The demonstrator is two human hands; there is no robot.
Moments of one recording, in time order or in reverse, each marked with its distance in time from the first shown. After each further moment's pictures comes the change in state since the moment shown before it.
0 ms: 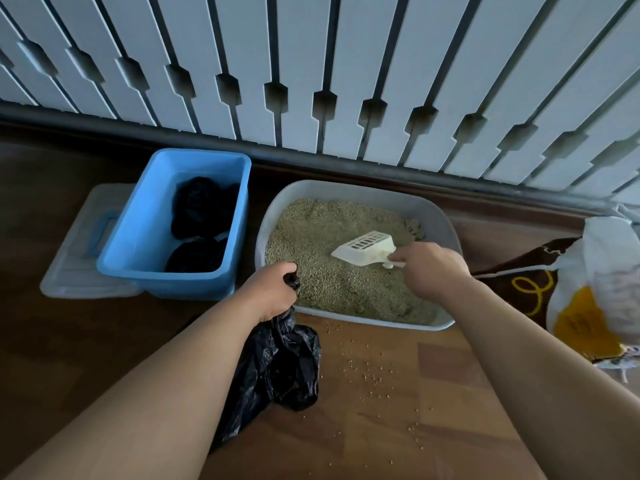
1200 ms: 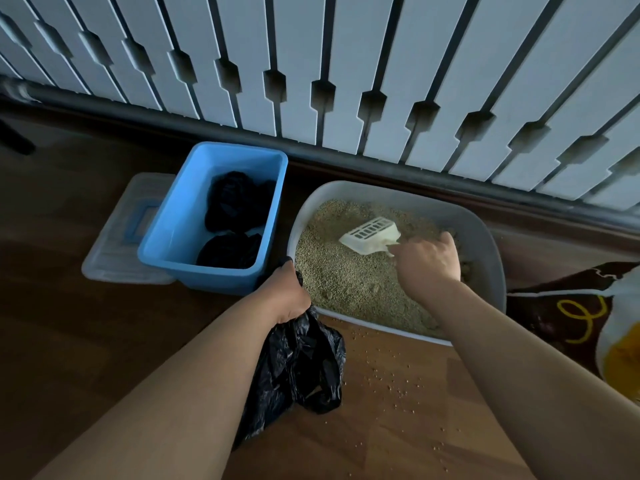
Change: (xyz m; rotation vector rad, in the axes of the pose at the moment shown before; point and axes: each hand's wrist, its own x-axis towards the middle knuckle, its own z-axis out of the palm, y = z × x) left_hand 0.003 -0.018 -0.011 0.024 0.065 -0.073; right_hand 0.030 -0.057 0.011 -0.293 0.162 -0.118
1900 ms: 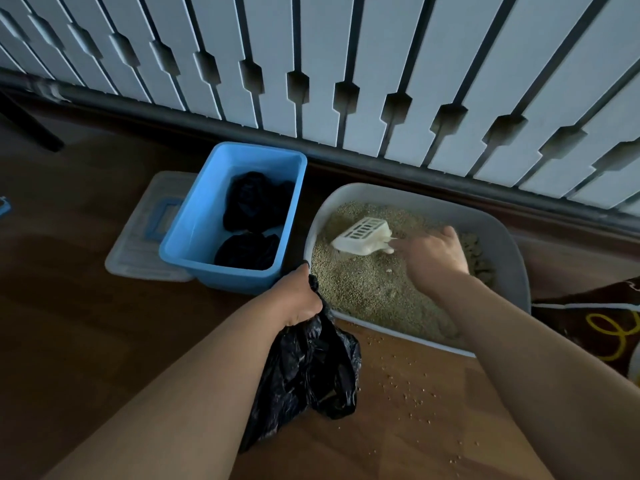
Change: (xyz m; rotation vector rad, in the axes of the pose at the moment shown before) left_hand -0.007 -0.001 -0.013 -0.064 -0.111 -0.047; right_hand 0.022 -0.005 0.002 0.080 0.082 -0.110
